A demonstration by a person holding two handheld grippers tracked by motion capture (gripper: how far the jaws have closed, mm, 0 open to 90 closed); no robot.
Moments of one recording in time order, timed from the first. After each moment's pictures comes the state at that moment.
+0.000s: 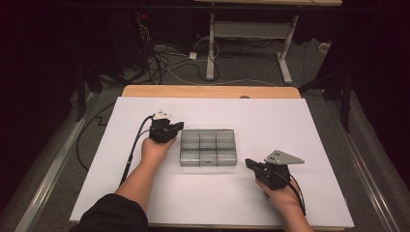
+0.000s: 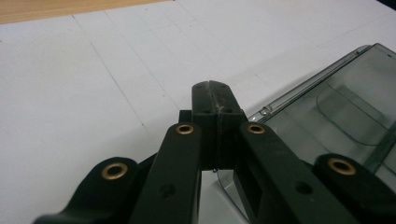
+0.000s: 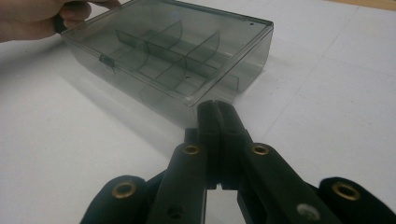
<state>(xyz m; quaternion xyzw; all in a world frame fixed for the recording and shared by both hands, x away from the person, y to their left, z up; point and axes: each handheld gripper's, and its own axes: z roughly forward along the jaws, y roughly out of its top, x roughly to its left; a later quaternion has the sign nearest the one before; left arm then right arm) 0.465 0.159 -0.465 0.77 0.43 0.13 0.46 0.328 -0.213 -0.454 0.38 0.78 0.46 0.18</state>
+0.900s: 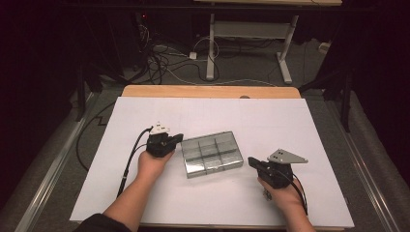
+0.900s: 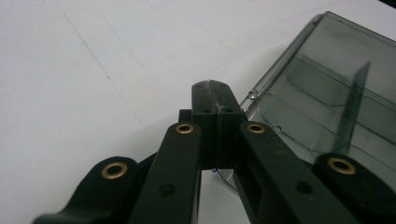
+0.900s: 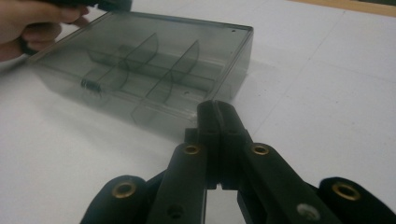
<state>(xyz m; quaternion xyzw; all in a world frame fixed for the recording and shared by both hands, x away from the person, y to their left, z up) 0.418 0.161 -0.470 0.77 0.42 0.13 0.46 0.330 -0.219 -0.452 0.39 0.77 0.46 0.19</state>
